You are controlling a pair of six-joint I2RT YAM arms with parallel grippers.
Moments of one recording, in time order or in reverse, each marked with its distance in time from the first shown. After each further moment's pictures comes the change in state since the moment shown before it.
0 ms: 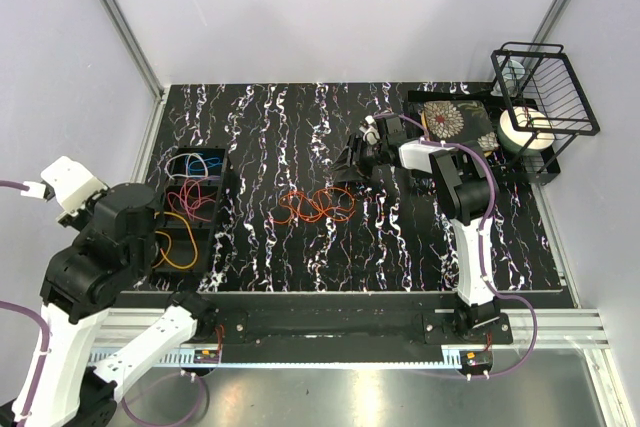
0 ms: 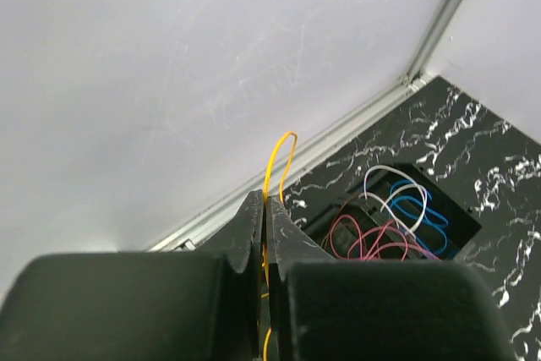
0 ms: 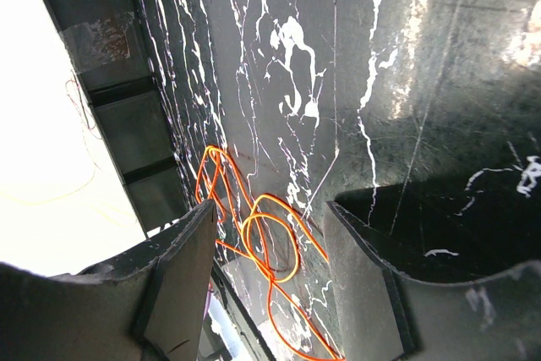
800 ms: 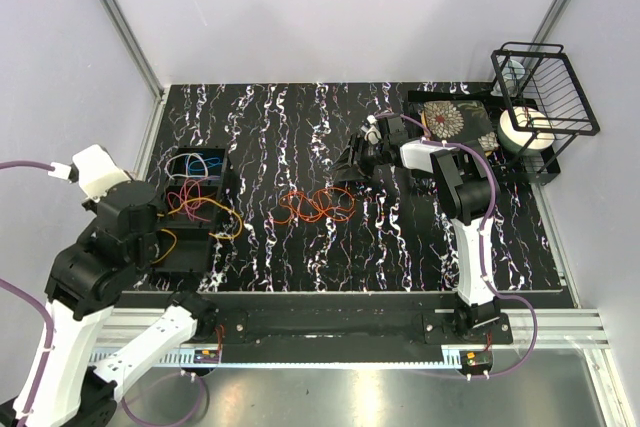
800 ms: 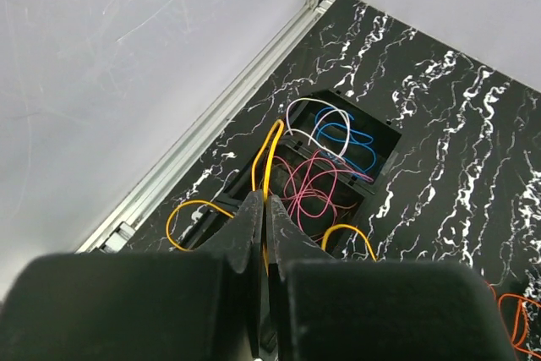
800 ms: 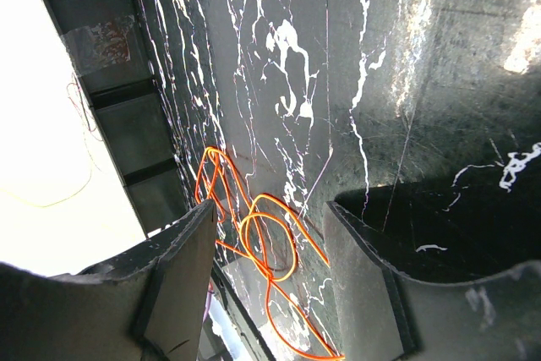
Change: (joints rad) left arm 0.000 0.001 -0.018 0.089 0.322 0.097; right arm -0.007 -0.001 -0.002 0.001 0.000 0.000
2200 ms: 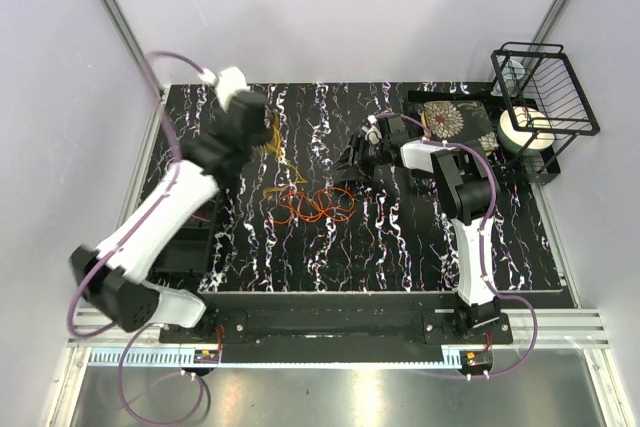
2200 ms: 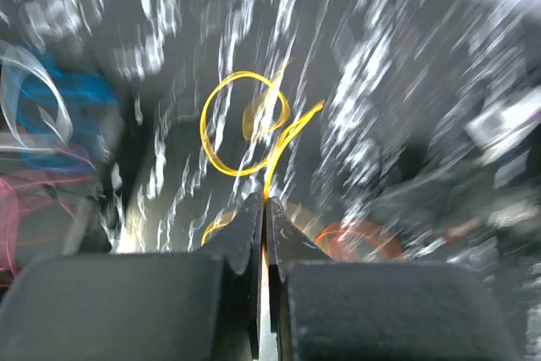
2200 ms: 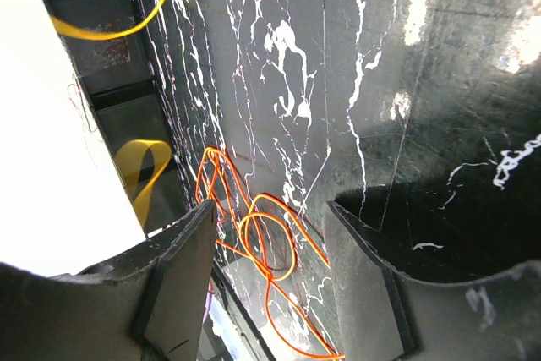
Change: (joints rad) left arm -0.051 0.706 0.088 0.492 0.439 -0.089; right arm -0.004 -0.002 -0.002 0.000 0.000 0.001
